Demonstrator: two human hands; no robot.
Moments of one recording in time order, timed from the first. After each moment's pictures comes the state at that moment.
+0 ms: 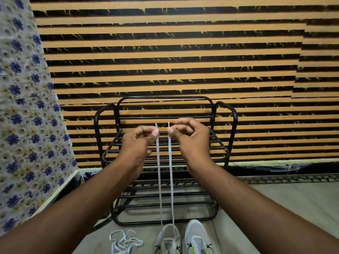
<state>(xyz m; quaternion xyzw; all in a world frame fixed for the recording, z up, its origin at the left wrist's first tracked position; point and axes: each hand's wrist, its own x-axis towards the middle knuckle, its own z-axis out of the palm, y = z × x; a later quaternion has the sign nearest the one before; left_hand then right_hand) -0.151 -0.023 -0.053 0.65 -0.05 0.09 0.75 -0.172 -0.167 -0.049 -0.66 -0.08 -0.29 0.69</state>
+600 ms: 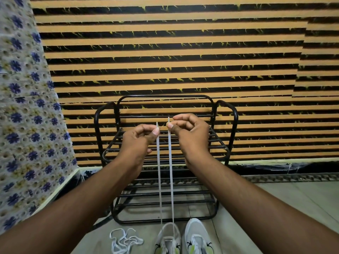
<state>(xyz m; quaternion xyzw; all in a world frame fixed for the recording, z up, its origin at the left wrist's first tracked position) -0.150 -0.023 -0.053 0.65 -0.06 0.11 0.75 -0.163 -0.165 -0.043 -0.65 -0.06 -0.29 0.70</state>
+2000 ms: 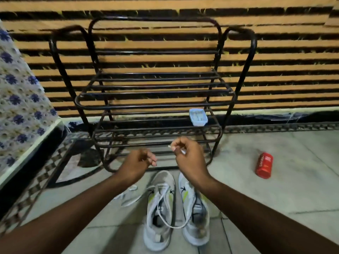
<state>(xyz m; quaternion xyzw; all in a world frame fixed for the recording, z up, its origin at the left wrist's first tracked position) -0.122 -0.012 -0.287 0.86 -0.07 -0.08 0.51 -0.151 -0.195 -0.274 -0.83 -0.01 -0.20 0.51</state>
